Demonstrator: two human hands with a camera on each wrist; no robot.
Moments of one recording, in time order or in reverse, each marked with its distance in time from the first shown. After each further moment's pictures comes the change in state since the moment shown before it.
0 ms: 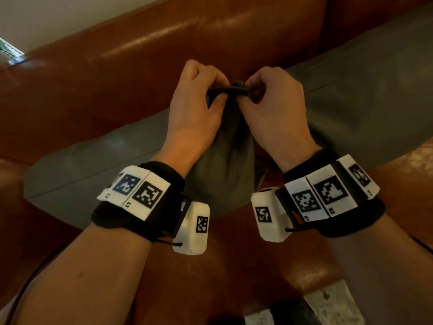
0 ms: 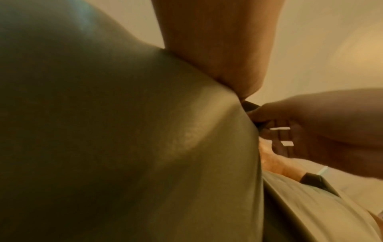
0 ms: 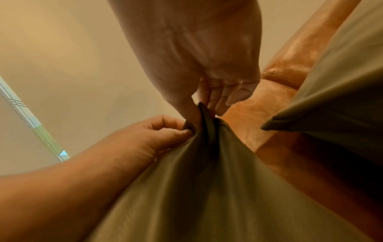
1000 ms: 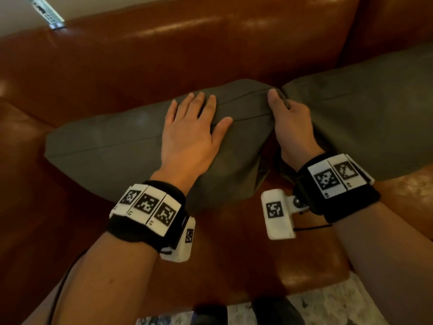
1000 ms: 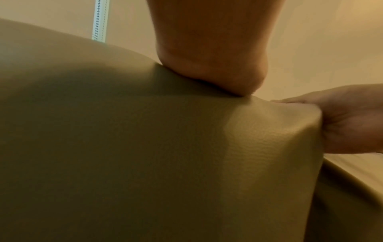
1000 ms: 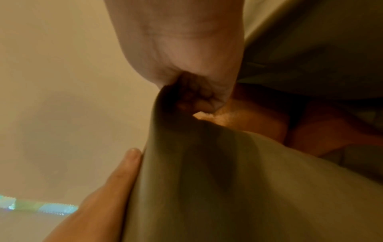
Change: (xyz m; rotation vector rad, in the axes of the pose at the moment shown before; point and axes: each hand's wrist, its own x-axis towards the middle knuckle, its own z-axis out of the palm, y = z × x) left_hand -0.067 -0.026 -0.008 0.633 -0.142 -0.136; right_hand -0.019 0.003 0.003 0.631 -0.167 0.468
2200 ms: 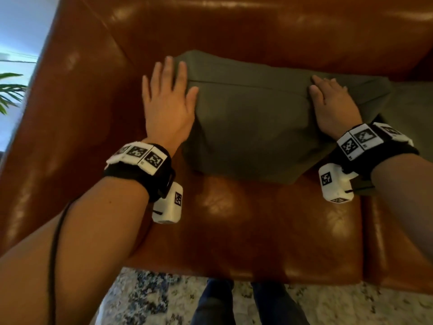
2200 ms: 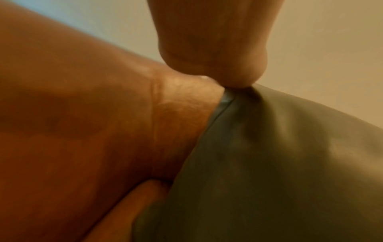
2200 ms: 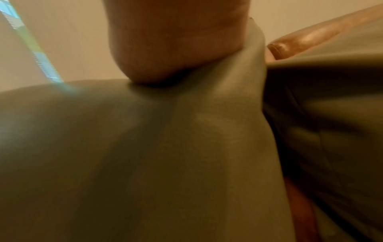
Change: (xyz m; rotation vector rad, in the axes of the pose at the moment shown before) left_hand -0.093 -0.174 -0.008 -0.033 0.208 -0.348; right_hand 0.024 0.028 0.042 -1.205 -0.180 -0.471
